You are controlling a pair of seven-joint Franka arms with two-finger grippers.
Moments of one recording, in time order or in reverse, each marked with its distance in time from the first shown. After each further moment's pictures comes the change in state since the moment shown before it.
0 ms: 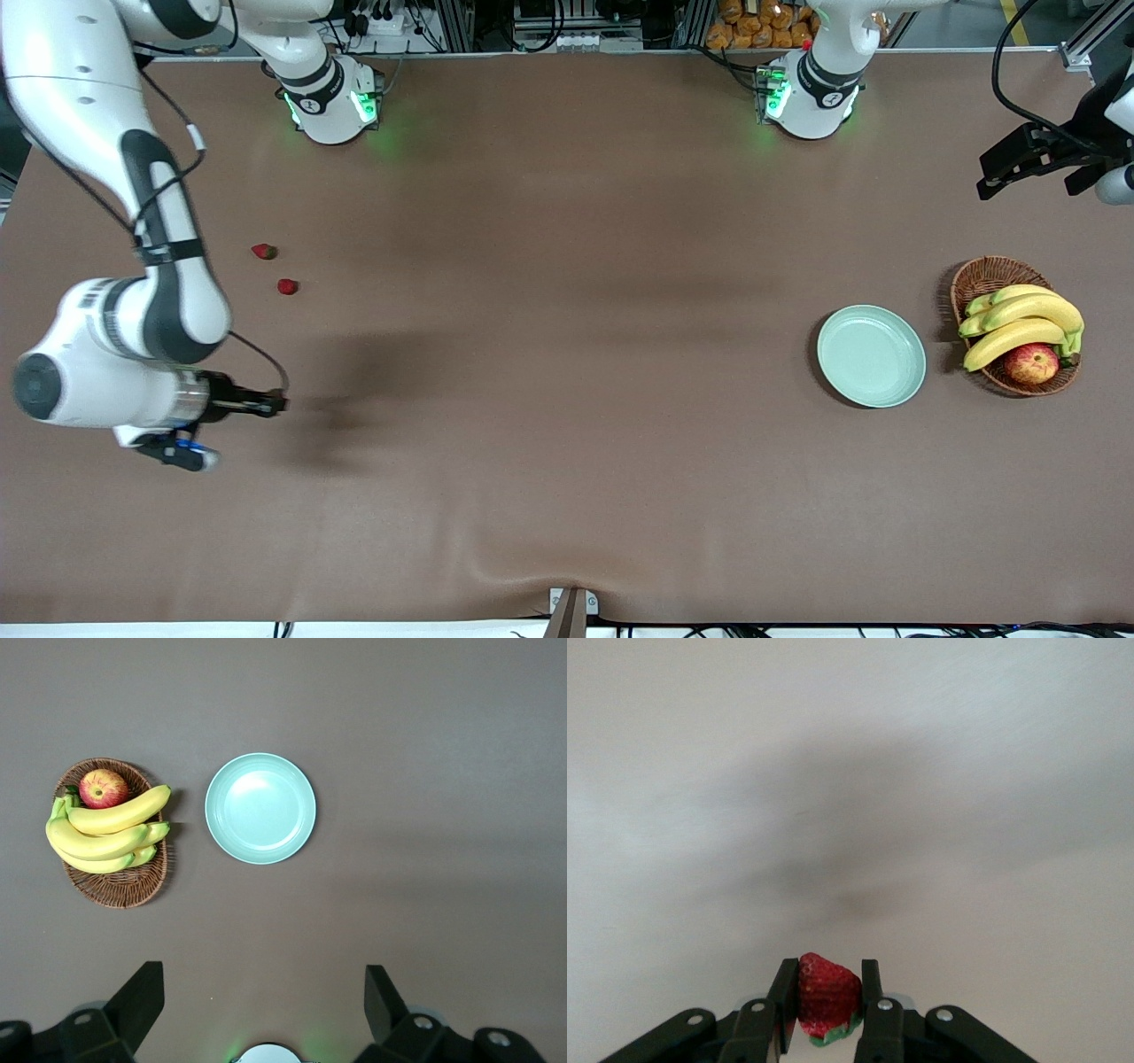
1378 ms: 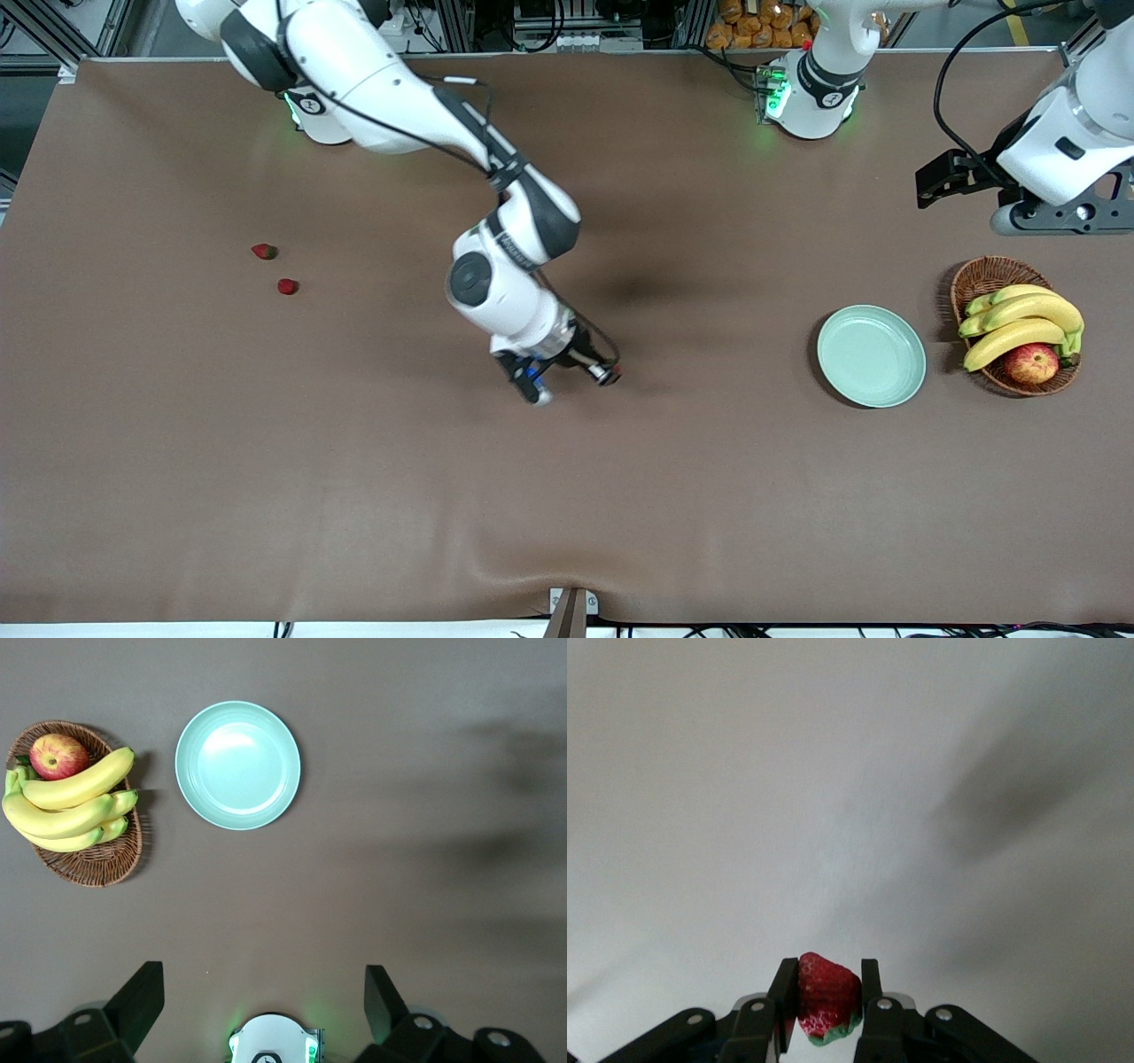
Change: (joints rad) left arm -0.009 0.008 -0.052 -0.122 0.000 0.006 -0.001; right arm 0.657 0.251 0.044 0.204 0.257 0.603 0.935
